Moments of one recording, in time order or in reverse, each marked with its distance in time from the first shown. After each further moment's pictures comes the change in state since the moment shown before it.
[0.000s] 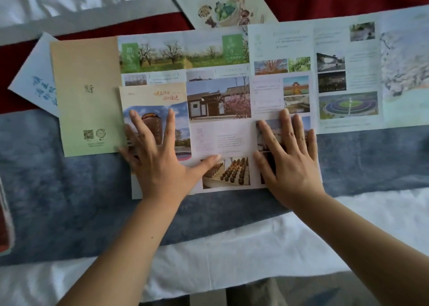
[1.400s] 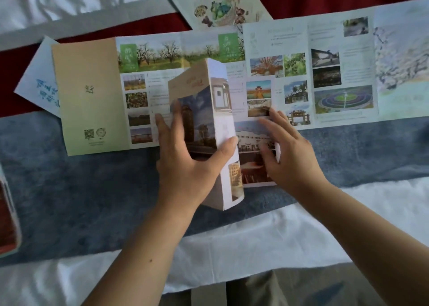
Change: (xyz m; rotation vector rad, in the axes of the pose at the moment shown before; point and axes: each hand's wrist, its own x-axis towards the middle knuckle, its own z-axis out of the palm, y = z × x) left_hand -0.019 0.052 -0.044 -0.638 -0.156 -0.112; right_hand 0.006 -0.012 -0.026 0.421 0.028 0.005
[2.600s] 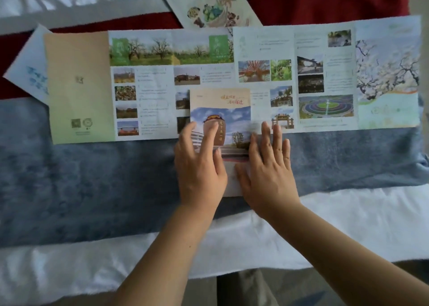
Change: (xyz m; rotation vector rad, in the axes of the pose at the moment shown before) left_hand -0.021 -0.014 0.077 0.369 0.244 0.307; right_hand -0.035 -0.003 0.014 -0.464 -0.125 0.004
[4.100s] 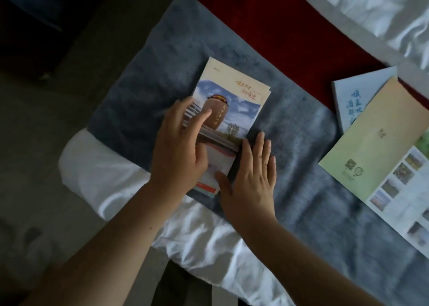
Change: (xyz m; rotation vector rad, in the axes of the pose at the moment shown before) left_hand -0.031 -0.428 -0.259 -0.065 0.266 -0.354; right_hand 0.021 -0.479 0.090 0.000 -0.252 -0.368
